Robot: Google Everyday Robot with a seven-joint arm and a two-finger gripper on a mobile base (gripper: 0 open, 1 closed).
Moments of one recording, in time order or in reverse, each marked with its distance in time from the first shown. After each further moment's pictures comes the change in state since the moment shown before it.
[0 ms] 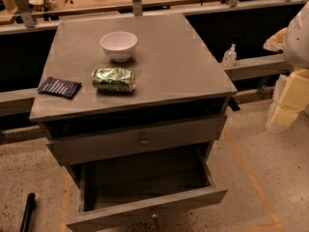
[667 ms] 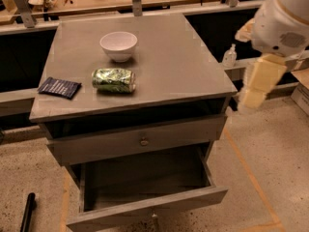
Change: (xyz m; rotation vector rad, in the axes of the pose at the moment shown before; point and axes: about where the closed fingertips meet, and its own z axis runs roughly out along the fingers) arm -0.045 -0.025 0.015 -0.022 -0.050 -0.071
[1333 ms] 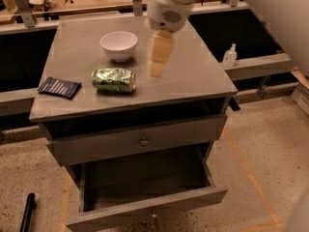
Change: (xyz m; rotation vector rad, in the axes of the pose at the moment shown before) arm -0.181 -0.058 0.074 -0.102 -0.118 -0.210
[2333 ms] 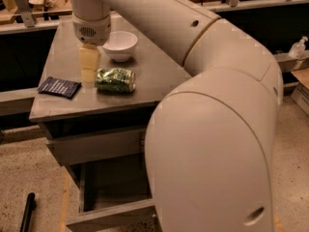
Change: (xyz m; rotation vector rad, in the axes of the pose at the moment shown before) arm -0.121 -0.044 0.116 -0.062 0.180 0.129
